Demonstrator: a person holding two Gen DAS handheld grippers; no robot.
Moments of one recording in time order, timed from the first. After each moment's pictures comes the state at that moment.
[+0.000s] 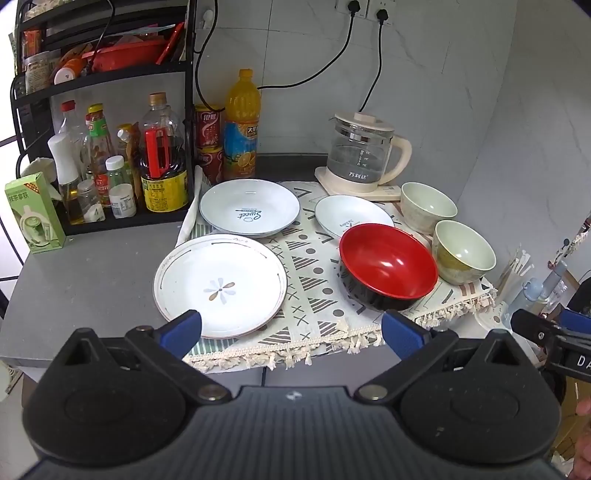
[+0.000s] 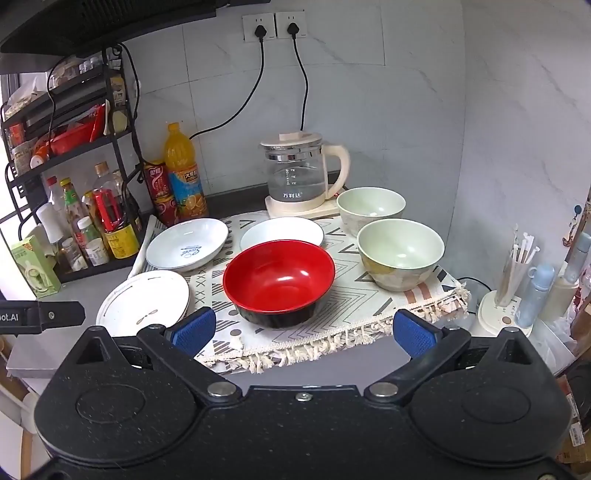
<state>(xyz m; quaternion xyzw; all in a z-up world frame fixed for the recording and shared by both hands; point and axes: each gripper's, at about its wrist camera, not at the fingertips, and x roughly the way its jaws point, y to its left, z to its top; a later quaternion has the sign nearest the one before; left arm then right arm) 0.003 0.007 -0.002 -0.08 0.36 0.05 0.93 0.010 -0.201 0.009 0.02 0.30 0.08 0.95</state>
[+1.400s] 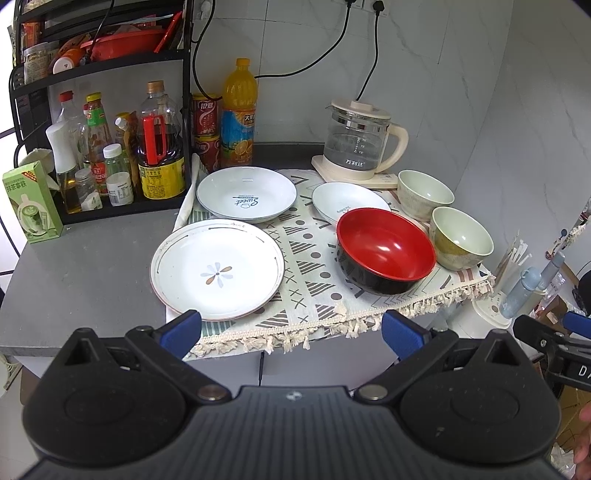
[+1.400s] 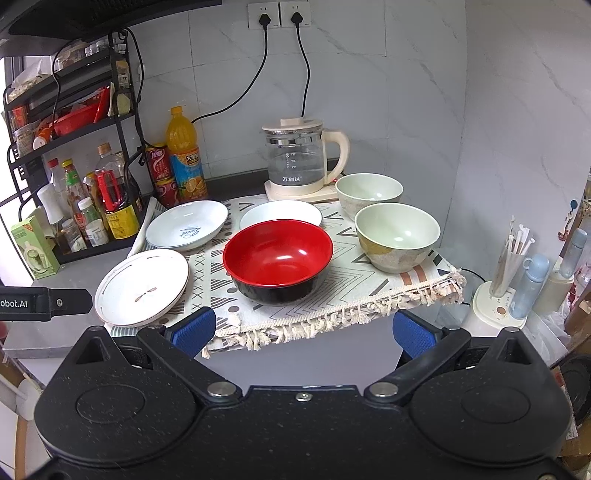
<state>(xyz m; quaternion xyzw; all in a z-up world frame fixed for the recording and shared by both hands) -0.005 0.001 -0.012 -0.08 0.37 0.05 0.93 -0.004 -0.200 0.004 0.01 0.31 0.07 0.95</state>
